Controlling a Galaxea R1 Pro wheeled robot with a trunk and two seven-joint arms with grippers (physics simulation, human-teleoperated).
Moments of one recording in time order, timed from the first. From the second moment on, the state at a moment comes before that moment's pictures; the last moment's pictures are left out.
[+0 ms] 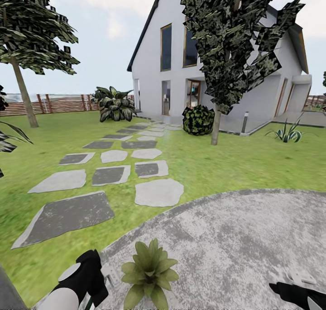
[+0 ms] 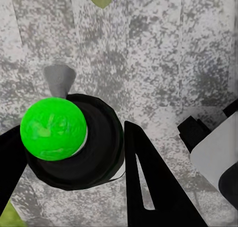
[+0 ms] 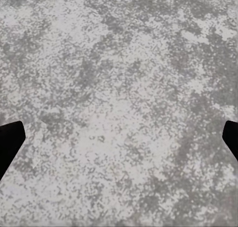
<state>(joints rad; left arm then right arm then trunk) -0.54 -0.04 0.26 -0.59 -1.37 0.54 -0.97 -0.59 -0.43 -0.03 -0.03 -0.16 0.04 0.29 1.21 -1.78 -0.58</state>
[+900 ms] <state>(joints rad) -0.55 -0.05 0.26 -0.63 -1.26 0.54 -0.97 -0.59 -0.43 -0.03 -0.03 -0.16 0.04 0.28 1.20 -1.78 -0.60</state>
